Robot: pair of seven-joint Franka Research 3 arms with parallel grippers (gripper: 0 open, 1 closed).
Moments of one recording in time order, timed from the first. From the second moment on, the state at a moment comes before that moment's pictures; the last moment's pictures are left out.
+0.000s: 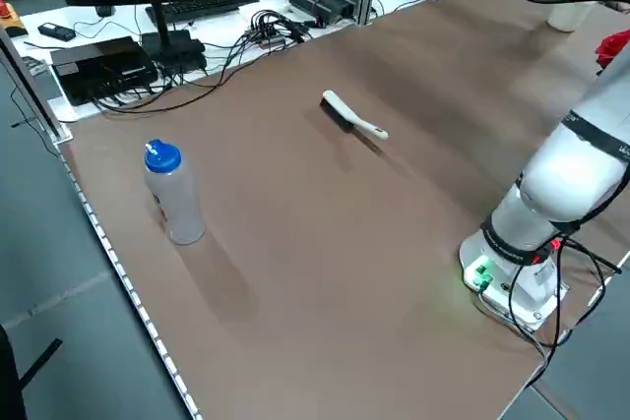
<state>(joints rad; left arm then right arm) 0.16 -0.08 -0.33 -1.52 0.04 1.44 -0.30 0.02 -0.20 -0.43 -2.09 0.50 1.62 0.48</state>
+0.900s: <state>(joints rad) 0.31 -0.07 -0.31 -1.52 -0.08 1.41 -0.15 0.30 -0.08 -0.25 -1.95 0.01 1.64 -0.06</state>
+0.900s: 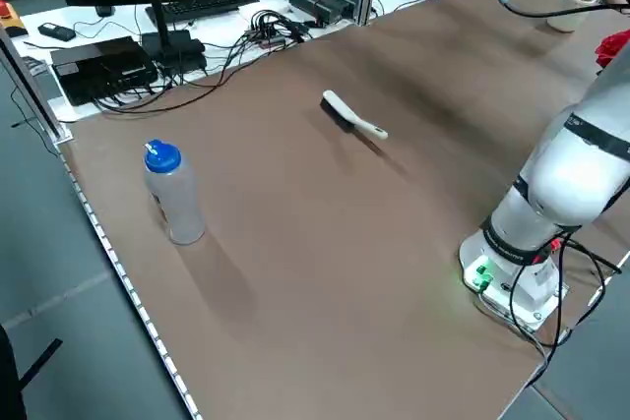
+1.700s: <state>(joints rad) 0.29 -0.05 -0.33 -1.52 -0.04 1.51 -0.14 0.27 0.07 -0.27 -1.98 -0.14 1.79 -1.07</state>
